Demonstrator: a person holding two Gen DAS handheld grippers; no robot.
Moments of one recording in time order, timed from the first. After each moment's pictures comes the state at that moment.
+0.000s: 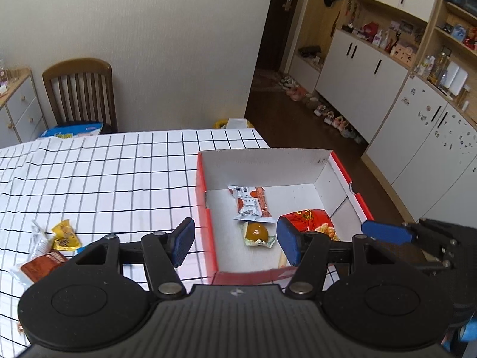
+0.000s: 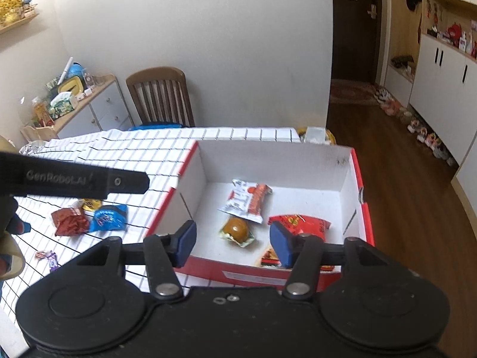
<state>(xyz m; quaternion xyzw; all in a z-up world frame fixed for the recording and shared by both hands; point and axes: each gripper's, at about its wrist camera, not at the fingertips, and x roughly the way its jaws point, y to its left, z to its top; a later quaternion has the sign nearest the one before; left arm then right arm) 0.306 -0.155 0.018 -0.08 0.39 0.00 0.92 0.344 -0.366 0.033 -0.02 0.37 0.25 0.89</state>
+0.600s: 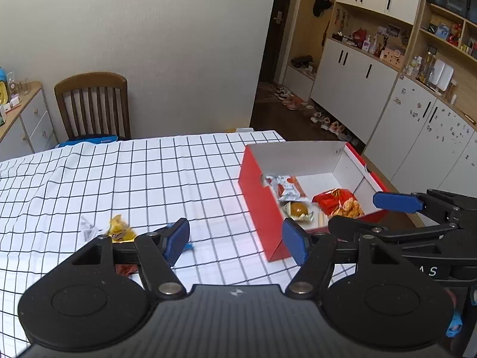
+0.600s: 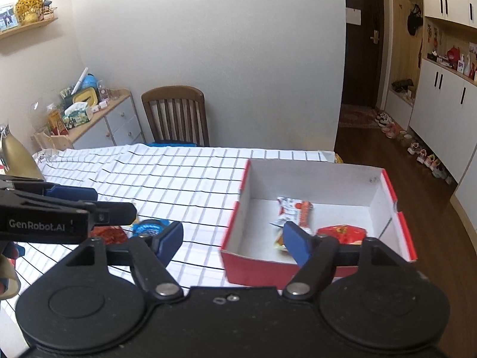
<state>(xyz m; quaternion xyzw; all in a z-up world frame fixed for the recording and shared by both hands) 0.222 -0.059 0.018 -0.06 0.36 -0.03 0.93 0.283 -0.289 0.047 -0.02 0.33 0.25 0.91</state>
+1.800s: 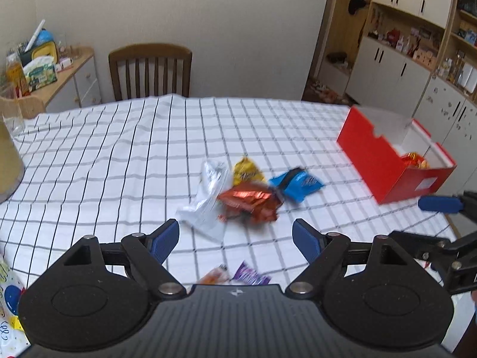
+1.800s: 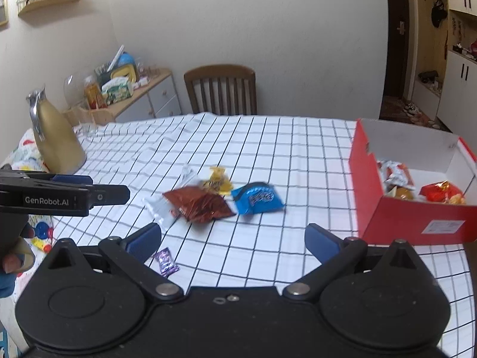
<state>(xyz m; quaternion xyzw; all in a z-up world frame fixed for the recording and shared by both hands) 0.140 0.129 -0.068 -0.07 0.38 0.02 0.92 0.201 -0.138 -0.007 -0.02 0.35 0.29 0.89</state>
